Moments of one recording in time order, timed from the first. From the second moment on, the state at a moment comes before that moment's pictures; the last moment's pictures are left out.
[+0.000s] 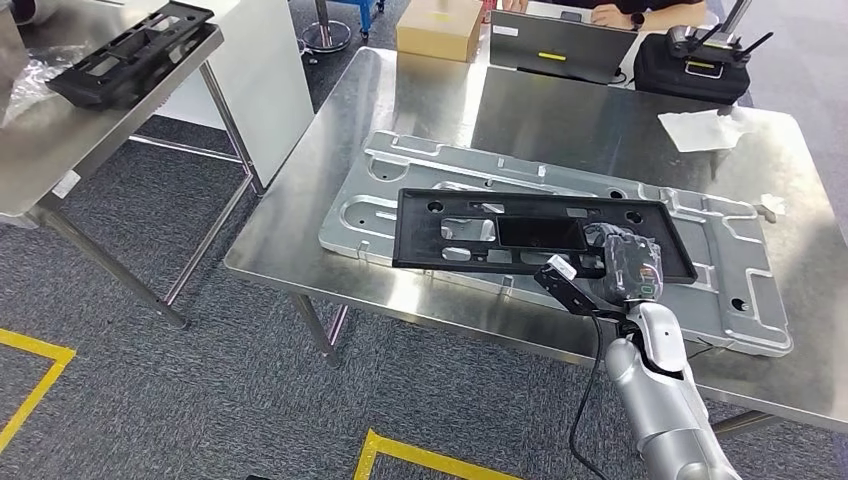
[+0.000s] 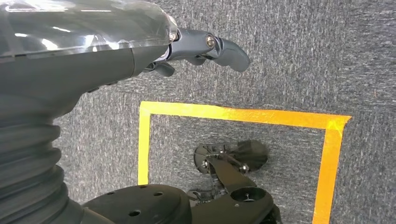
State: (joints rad) left arm -0.09 -0.05 -0.87 -0.15 0.91 0.24 -0.36; right arm -0.50 -0.04 0.06 -0.99 1.11 -0.55 -0.17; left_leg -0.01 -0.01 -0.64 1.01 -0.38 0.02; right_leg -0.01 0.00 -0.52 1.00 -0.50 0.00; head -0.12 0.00
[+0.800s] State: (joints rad) left arm -0.09 -0.05 -0.90 -0.15 0.90 0.24 -0.35; right arm -0.45 -0.06 0.05 -1.00 1.10 -0.55 -0.16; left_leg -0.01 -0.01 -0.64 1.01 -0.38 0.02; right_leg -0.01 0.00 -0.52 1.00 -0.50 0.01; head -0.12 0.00
